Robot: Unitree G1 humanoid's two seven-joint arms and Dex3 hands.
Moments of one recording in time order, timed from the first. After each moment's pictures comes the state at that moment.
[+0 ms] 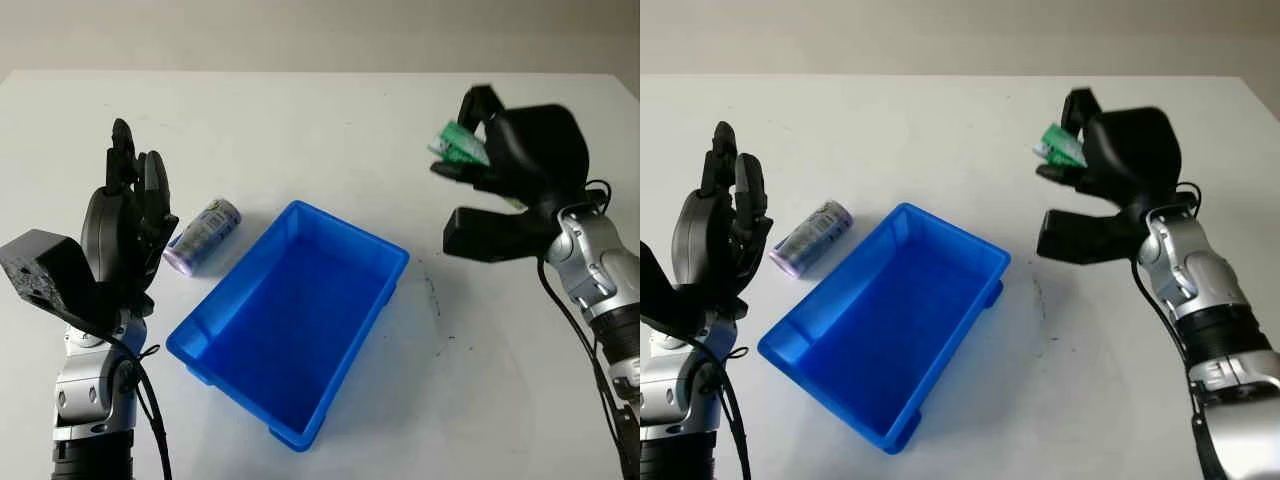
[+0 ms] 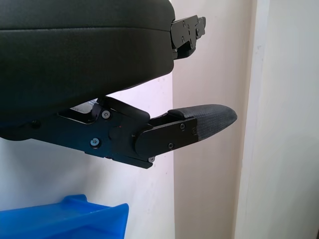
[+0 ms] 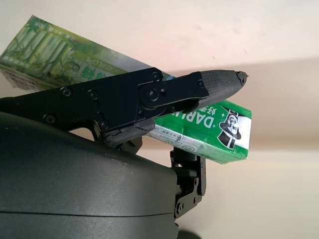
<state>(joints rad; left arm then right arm) -0.23 0.18 0.26 -0.14 -0.23 0.18 -0.05 -0.70 -0.67 0.22 0.50 -0.80 -0.15 -0.38</state>
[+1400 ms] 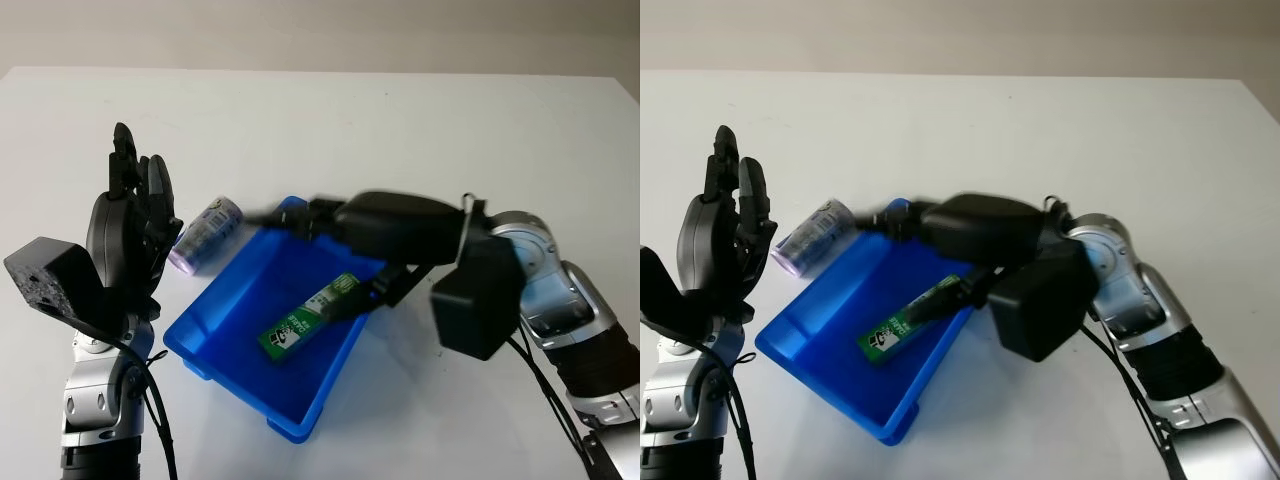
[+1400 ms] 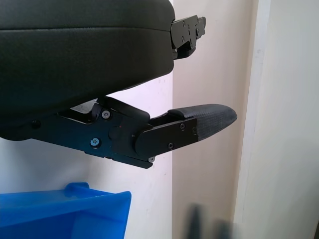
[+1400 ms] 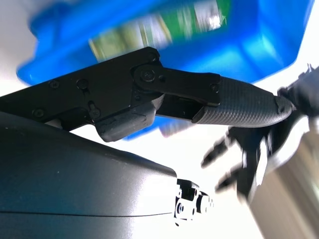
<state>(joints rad) -0.21 0.15 0.24 -0.16 -0.22 0.17 -0.03 -0.56 -0.51 0.22 0.00 -0.16 -0.36 0.57</state>
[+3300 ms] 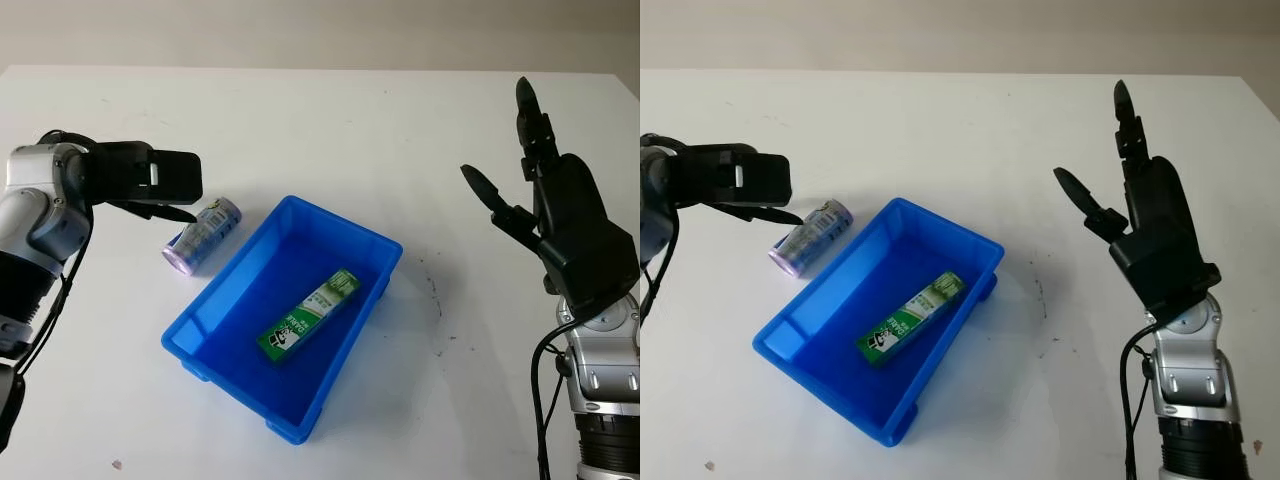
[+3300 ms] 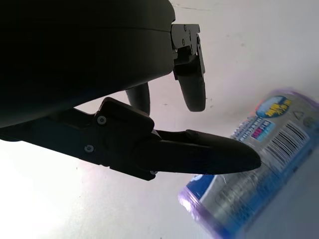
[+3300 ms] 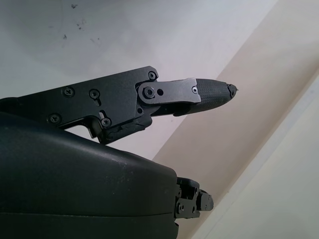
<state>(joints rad) -0.89 0.83 -0.40 0.34 0.70 0.34 -0.86 -0.26 -0.40 -0.17 -0.06 -0.17 0.01 0.07</state>
